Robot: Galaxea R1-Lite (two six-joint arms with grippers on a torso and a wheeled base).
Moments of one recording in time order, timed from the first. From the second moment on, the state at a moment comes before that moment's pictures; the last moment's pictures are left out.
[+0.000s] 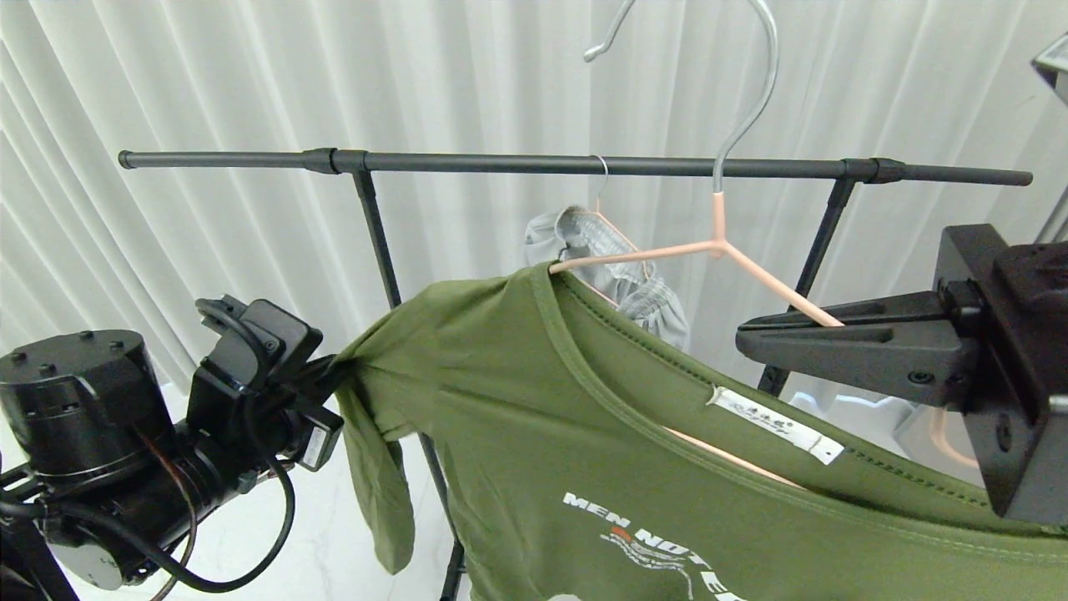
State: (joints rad) left arm -0.29 1.46 -0.37 -0.90 0.07 0.51; right arm 0.97 1.27 -1.14 0.10 0.22 -0.12
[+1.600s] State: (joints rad) left arm -0.28 1.34 -0.30 -0.98 0.08 0.59; right arm 0.29 1.01 -0.95 0.29 0.19 -0.13
